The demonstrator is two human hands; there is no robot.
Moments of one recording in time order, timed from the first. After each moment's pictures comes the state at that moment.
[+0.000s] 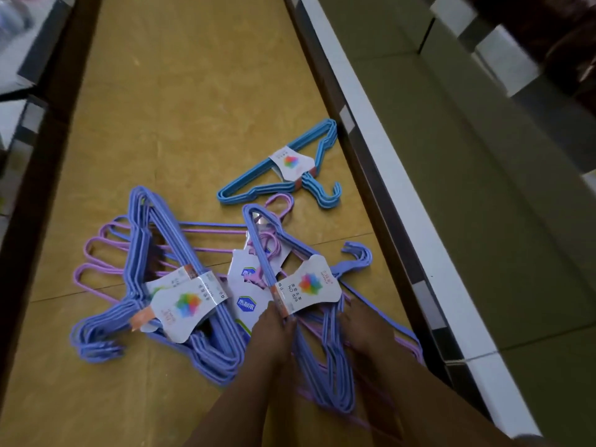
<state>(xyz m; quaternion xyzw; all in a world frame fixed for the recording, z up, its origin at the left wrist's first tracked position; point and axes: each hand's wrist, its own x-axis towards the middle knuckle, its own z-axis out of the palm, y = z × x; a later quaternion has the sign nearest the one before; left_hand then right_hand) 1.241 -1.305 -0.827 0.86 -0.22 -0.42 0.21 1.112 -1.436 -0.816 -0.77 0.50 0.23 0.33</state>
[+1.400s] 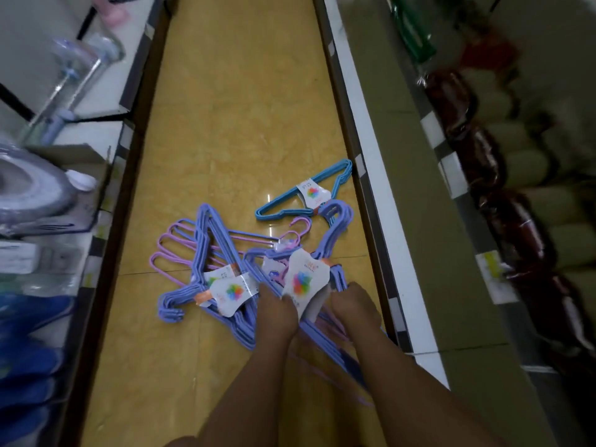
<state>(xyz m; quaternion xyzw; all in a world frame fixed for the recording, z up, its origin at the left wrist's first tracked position) 1.246 -1.291 -0.561 0.84 0.02 -0.39 0.38 1.171 -1.400 -0.543 -0.66 0.62 0.18 0.38</state>
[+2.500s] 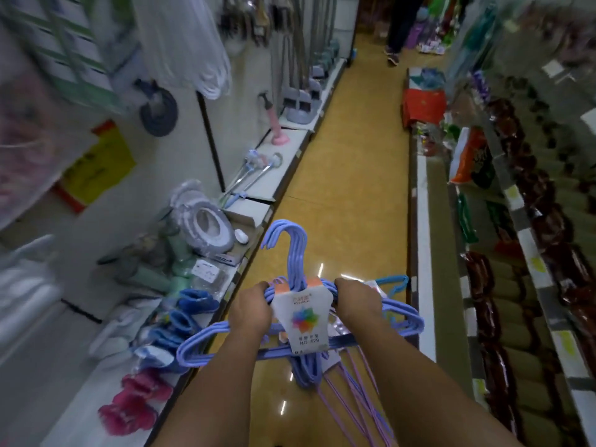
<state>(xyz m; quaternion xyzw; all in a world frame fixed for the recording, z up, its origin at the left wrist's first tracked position) 1.335 -1.073 -0.165 0.97 -0.08 -0.13 0.20 1.272 -1.250 -0.117 -0.97 0.18 0.16 0.06</state>
